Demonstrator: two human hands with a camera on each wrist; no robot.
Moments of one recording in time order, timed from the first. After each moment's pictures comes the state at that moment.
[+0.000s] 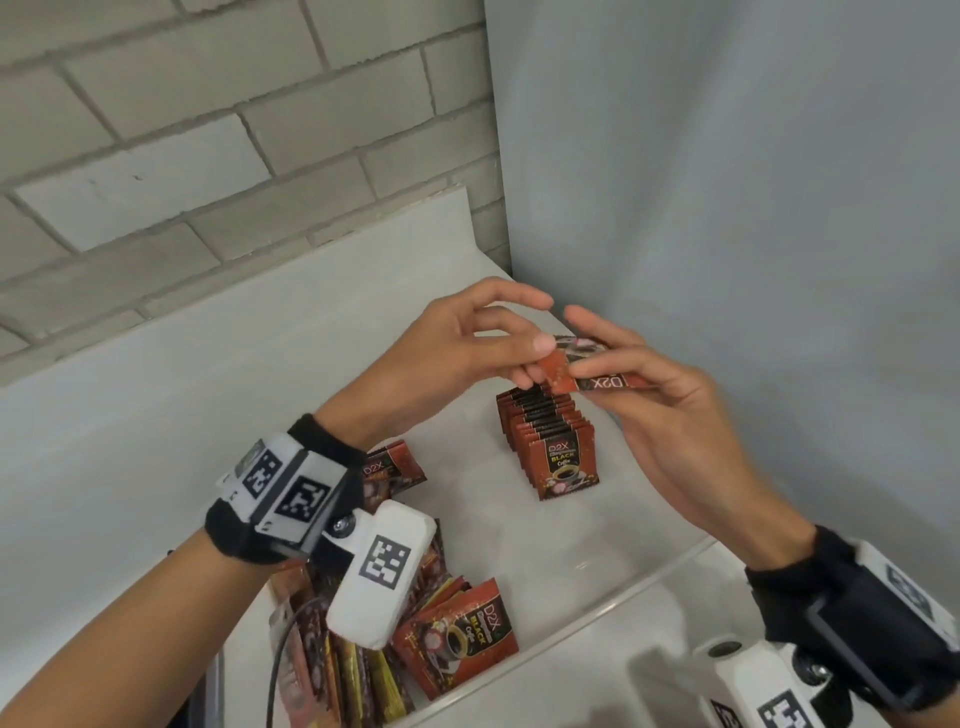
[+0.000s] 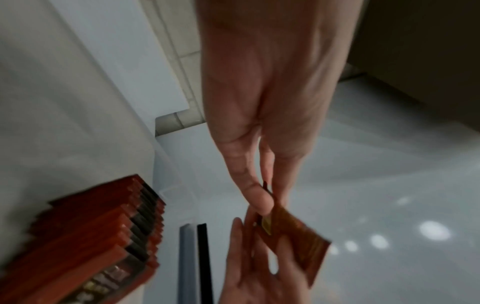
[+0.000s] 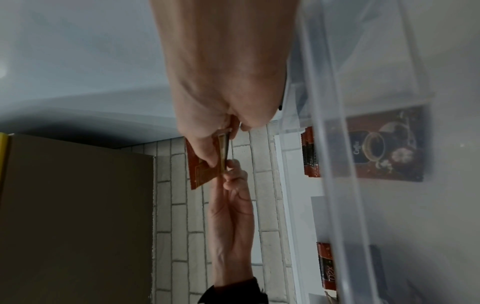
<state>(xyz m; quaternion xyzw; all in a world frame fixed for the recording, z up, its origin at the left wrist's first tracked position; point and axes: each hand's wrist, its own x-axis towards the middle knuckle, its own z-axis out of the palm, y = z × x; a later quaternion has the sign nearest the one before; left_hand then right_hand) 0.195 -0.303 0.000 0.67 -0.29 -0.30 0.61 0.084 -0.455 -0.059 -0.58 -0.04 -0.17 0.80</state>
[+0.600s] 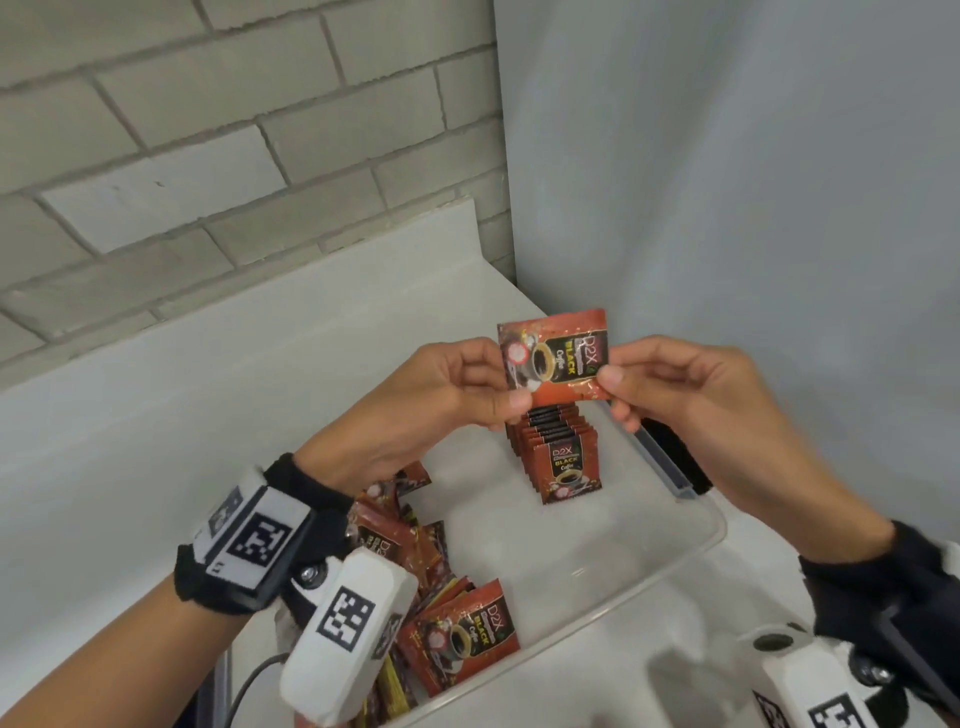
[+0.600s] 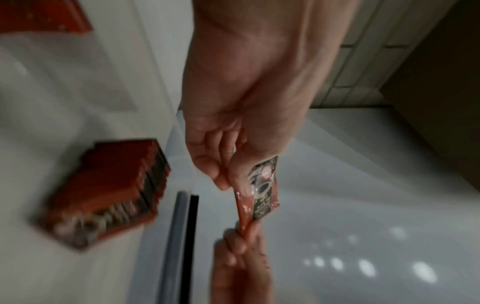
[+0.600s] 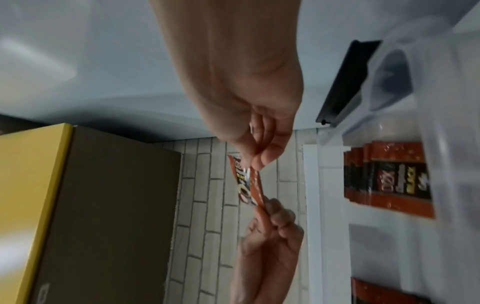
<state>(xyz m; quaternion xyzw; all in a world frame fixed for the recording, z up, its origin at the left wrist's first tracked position) 0.181 -0.275 -0.007 0.71 -0.23 -0.34 0.57 0.073 -0.468 -0.027 -0.67 0.08 -0.12 0.72</state>
